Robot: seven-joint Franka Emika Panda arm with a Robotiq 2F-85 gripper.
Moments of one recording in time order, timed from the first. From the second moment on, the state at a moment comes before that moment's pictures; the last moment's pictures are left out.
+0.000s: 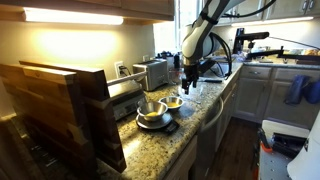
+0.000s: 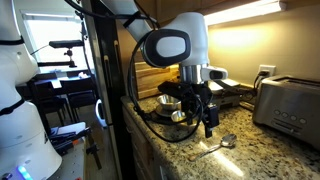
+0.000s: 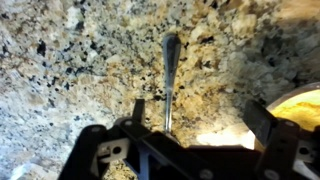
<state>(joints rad) -0.21 0.19 -0.20 -2.32 -0.12 2.61 -0.24</state>
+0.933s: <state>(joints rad) -0.22 0.36 -0.18 -2.18 -0.11 2.65 -0.26</state>
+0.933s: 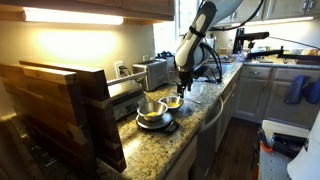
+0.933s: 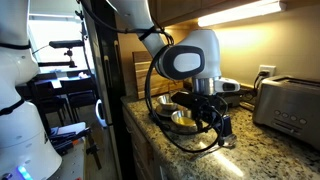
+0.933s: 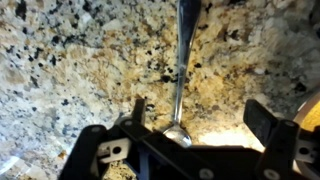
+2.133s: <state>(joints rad) -0.36 0.54 -0.08 -1.92 0.04 2.48 -0.45</state>
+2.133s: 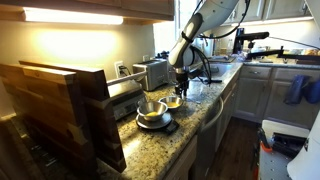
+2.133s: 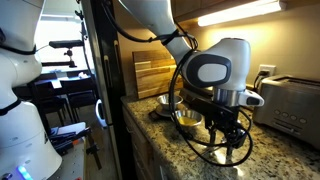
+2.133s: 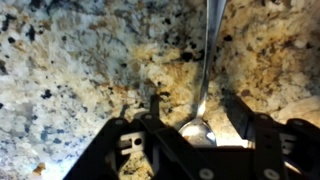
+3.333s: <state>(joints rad) -0.35 0.54 -0.08 -1.86 0.06 2.31 -0.55</state>
